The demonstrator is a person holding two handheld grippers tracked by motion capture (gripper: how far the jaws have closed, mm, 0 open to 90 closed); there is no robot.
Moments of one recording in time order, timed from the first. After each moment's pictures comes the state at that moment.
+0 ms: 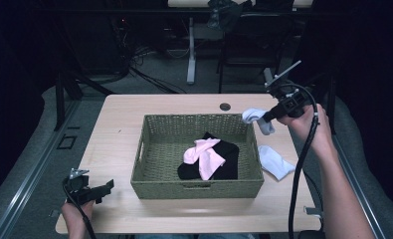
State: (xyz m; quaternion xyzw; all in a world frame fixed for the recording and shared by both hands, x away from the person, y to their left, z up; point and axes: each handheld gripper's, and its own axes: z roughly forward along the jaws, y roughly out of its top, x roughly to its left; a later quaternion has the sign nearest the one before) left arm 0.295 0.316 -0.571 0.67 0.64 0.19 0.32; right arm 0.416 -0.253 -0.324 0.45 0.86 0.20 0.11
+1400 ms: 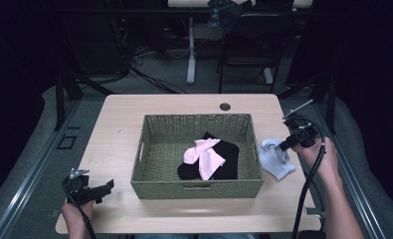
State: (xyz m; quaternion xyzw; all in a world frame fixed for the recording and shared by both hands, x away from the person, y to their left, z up) left arm 0.295 0.316 -0.571 0.67 0.64 0.19 0.32; right arm 0.412 -0.319 -0.437 0.54 0.83 0.14 0.06
